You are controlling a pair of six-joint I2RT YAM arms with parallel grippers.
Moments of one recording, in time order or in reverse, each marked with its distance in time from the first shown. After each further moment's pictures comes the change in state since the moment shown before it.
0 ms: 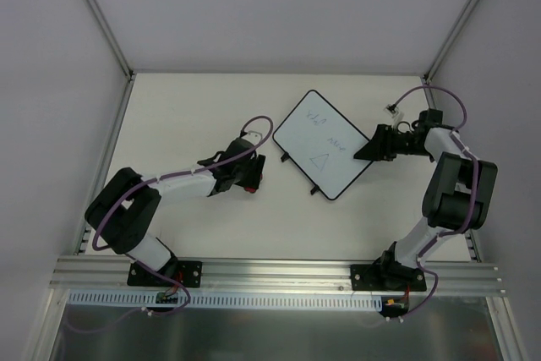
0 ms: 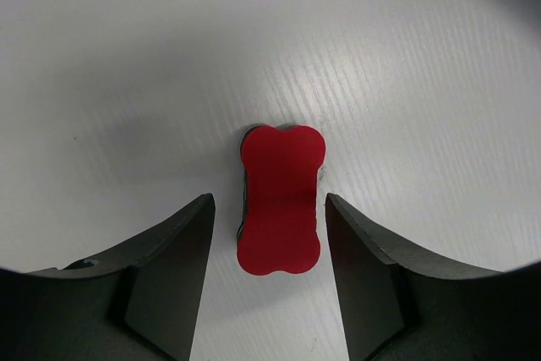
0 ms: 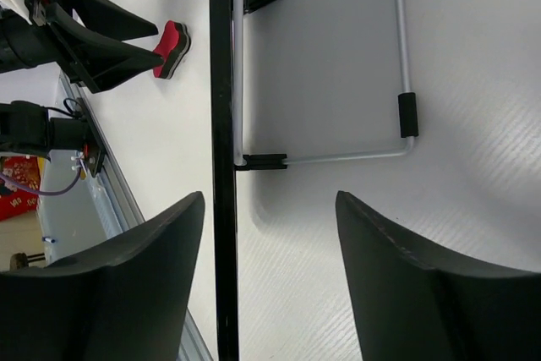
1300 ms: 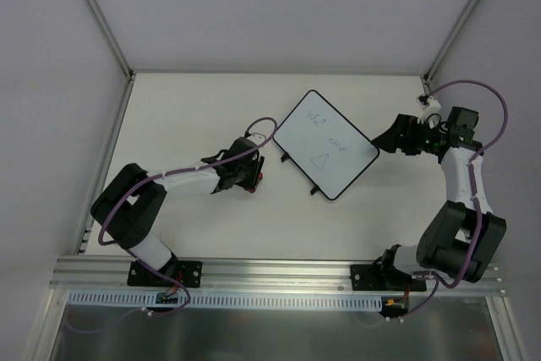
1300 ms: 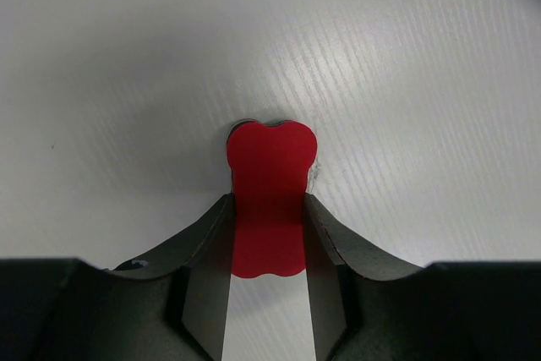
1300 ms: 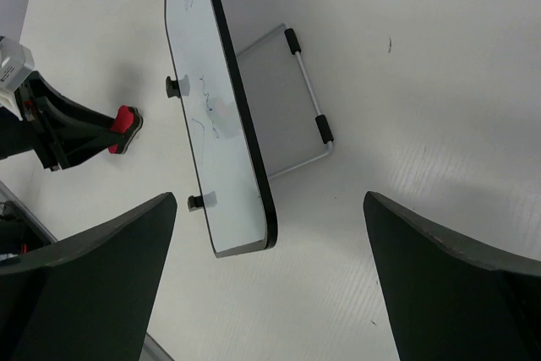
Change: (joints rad) left arm 0.000 0.044 0.036 -0.033 0.032 0.035; right arm -0.114 -0.339 -0.051 0.142 0.184 0.252
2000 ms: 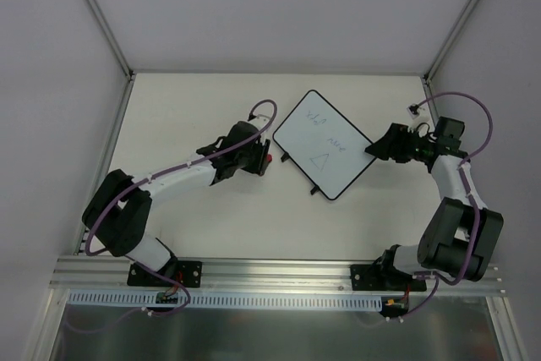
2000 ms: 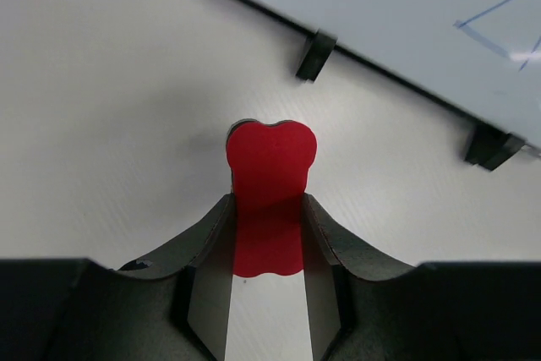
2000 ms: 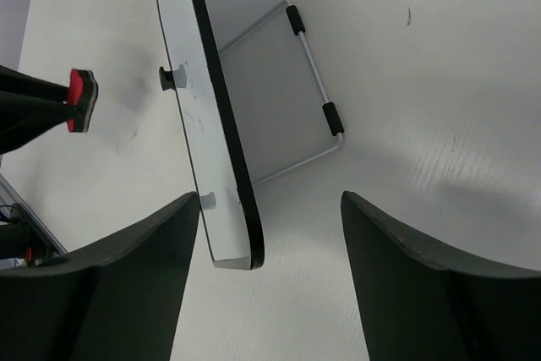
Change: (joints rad) left arm 0.000 -0.063 0.119 -0.047 0.041 0.033; right arm 0.041 -0.018 -0.185 0.219 0.013 0.112
